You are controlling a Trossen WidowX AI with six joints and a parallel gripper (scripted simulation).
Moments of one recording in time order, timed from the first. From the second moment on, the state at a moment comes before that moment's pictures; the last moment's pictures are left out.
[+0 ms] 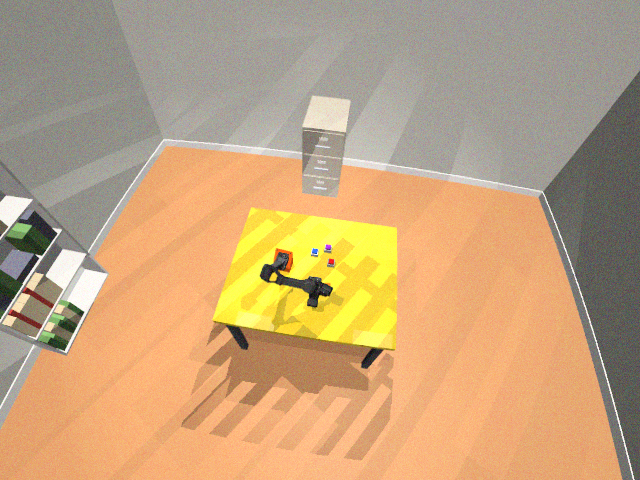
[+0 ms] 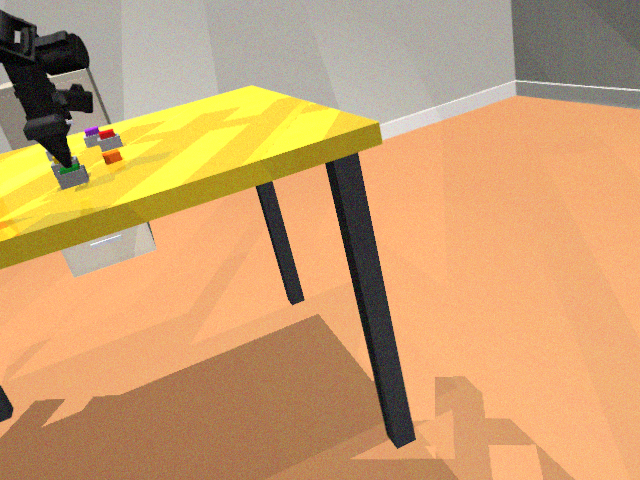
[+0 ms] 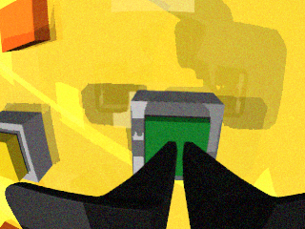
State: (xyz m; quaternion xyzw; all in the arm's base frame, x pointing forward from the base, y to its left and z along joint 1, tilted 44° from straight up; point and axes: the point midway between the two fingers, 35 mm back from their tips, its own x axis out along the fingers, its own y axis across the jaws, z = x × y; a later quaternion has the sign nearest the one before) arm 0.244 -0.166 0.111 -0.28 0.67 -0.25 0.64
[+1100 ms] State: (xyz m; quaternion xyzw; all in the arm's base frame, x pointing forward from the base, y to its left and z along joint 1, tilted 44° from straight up) arm 0.283 -0.078 0.094 -0.23 0.67 -0.23 0.66
